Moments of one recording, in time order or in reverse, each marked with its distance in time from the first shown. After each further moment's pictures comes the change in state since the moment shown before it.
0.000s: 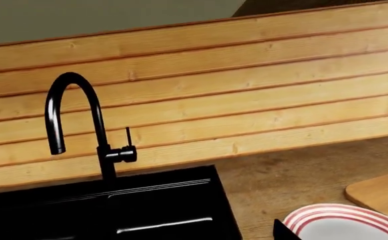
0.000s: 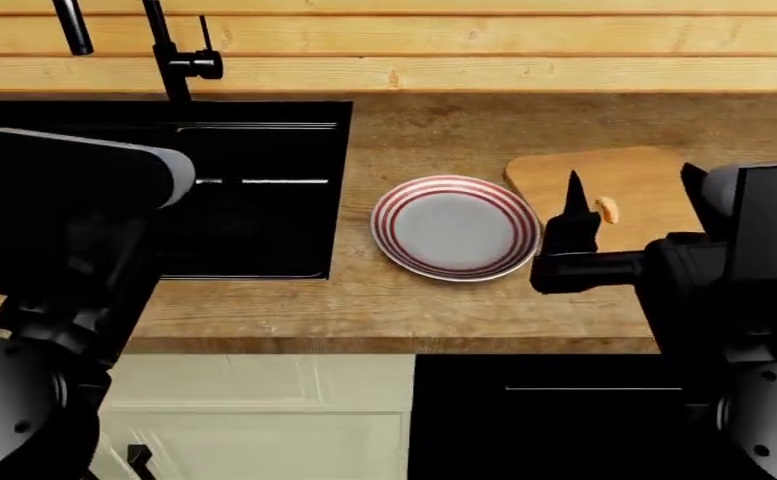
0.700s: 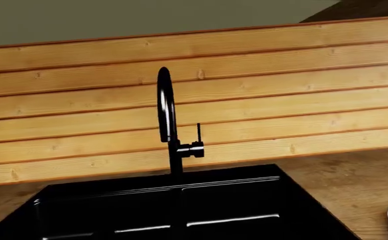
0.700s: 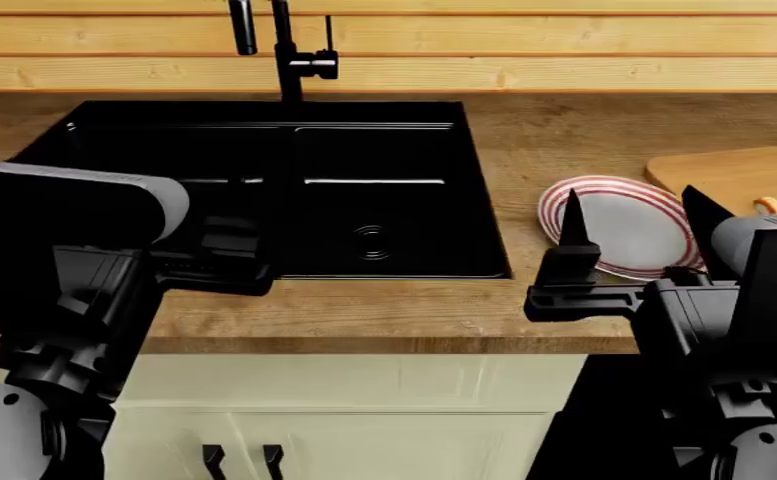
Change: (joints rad) left arm 0.064 0.004 -0.014 0.086 -0.044 0.050 -0.084; right arm -0.169 -0.014 0.018 -0.109 -0.151 -0.107 -0.021
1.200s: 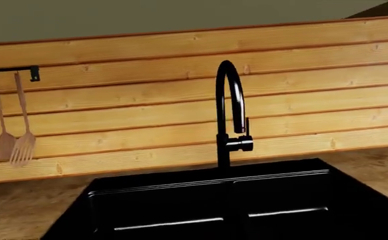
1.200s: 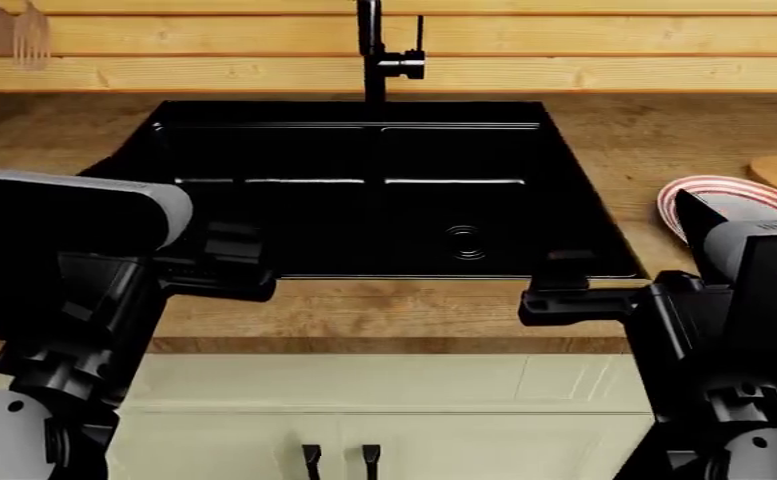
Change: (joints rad) left arm 0.014 -0.004 0.012 0.008 0.001 0.019 -0.006; right arm -0.010 -0.008 -0.013 -0.004 -0.014 -0.010 -0.004
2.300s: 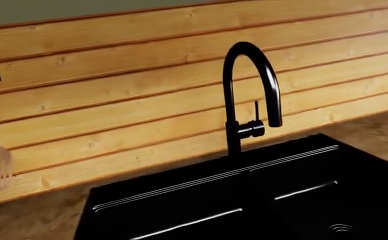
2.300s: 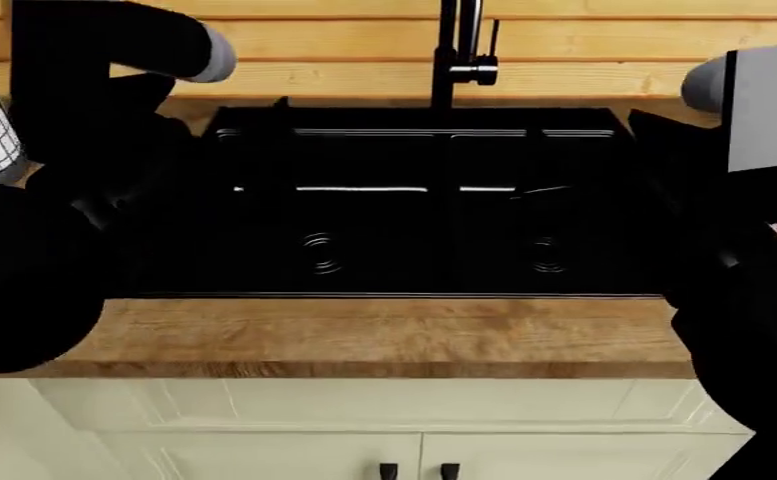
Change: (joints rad) left arm -0.408 0.018 0.174 -0.422 -0.005 -0.113 0.247; right arm 0.458 -0.028 -0.071 0.320 0.370 0.180 -0.073
